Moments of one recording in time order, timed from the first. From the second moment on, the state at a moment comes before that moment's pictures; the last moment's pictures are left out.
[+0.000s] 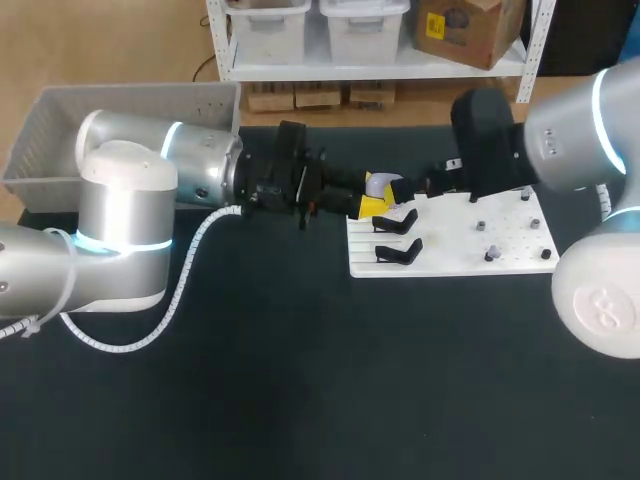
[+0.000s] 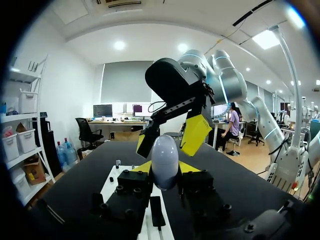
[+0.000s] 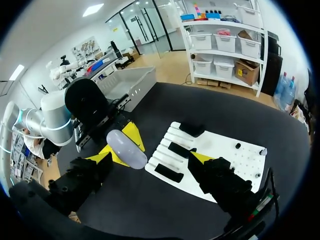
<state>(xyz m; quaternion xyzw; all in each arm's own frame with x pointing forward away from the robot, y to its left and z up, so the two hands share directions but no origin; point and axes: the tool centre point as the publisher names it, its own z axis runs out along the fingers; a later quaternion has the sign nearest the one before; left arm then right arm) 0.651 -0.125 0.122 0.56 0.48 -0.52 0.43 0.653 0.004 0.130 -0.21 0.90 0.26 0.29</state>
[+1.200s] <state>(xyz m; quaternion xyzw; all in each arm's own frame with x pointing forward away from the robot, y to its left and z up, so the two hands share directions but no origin) 0.650 -0.125 0.122 0.57 0.45 -0.50 0.47 0.683 -0.083 0.171 -0.31 0.91 0.08 0.27</state>
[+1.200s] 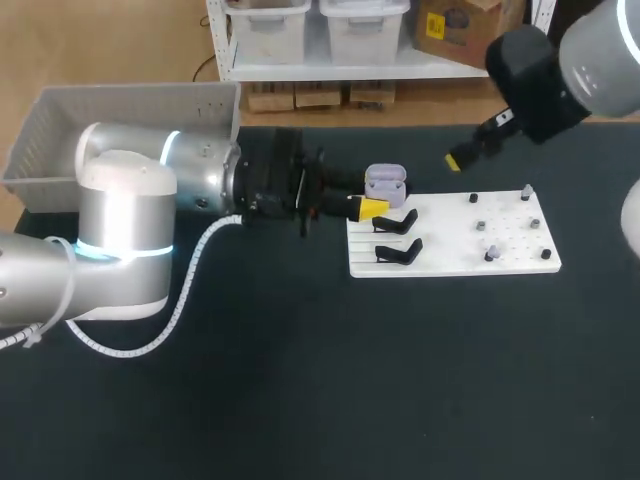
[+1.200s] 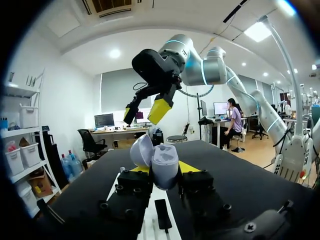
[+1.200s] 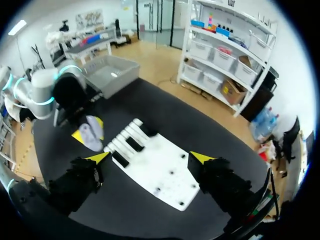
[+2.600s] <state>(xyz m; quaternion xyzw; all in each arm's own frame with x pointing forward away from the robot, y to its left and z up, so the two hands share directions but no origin) 0.647 -0.126 0.122 0.57 0.45 -0.50 0.47 0.733 -0.174 0.088 -0.24 0.96 -0.06 0.11</state>
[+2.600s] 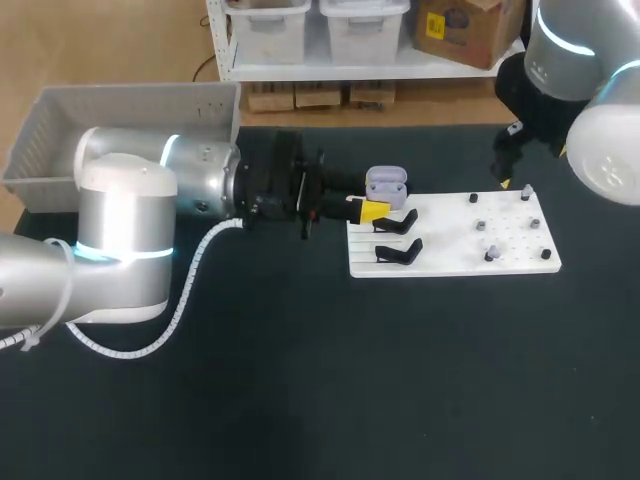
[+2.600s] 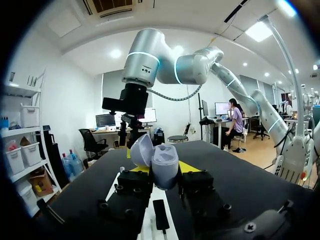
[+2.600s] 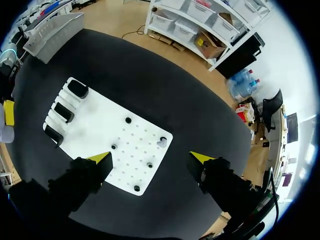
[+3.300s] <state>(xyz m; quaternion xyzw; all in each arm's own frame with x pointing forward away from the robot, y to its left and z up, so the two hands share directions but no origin) 0.647 -0.126 0.122 0.57 0.45 -0.50 0.47 0.732 -0.174 0.064 -0.17 0.98 -0.08 0.09</state>
